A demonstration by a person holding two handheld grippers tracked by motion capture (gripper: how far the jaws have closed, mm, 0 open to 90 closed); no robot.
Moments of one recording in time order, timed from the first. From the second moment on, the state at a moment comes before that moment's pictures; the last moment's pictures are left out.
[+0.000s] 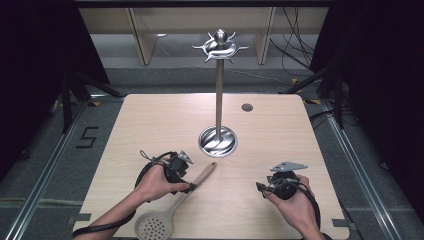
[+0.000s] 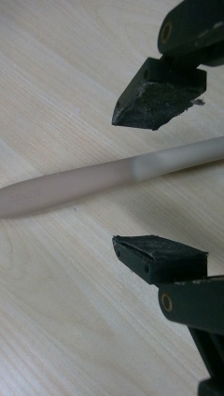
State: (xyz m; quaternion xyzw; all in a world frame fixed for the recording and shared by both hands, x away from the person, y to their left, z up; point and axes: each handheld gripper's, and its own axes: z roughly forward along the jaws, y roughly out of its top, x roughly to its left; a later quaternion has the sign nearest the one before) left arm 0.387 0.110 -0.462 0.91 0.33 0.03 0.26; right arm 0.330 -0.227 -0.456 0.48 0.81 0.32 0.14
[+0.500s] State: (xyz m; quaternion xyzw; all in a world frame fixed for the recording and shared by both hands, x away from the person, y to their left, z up) left arm 0.394 0.103 -0.461 0.90 0.35 0.04 0.25; right arm 0.331 -0.235 -0.452 0.50 0.79 0.32 0.13
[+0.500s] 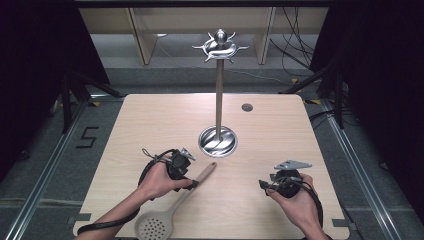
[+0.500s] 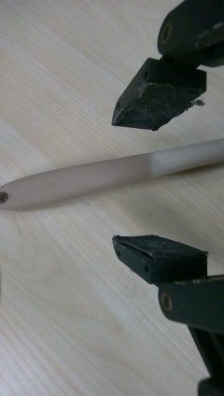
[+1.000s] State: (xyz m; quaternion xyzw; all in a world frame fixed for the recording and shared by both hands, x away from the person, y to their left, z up) left arm 0.407 0.074 -0.455 0.94 0.31 0.03 0.15; right arm 0.324 -0.241 -0.452 0.52 0.78 0.32 0.14
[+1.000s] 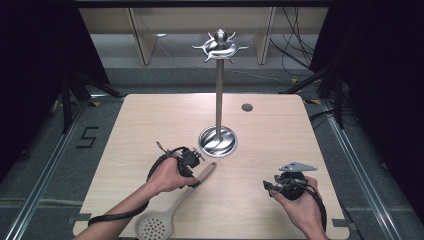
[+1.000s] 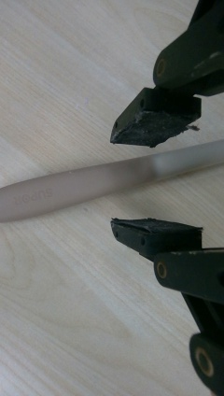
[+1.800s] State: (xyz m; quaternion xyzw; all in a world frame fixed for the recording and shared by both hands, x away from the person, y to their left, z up) left arm 0.433 0.040 -0.472 0.92 0.37 -0.01 0.10; right arm 0.323 -0.239 -0.454 0.51 0.79 0.32 0.13
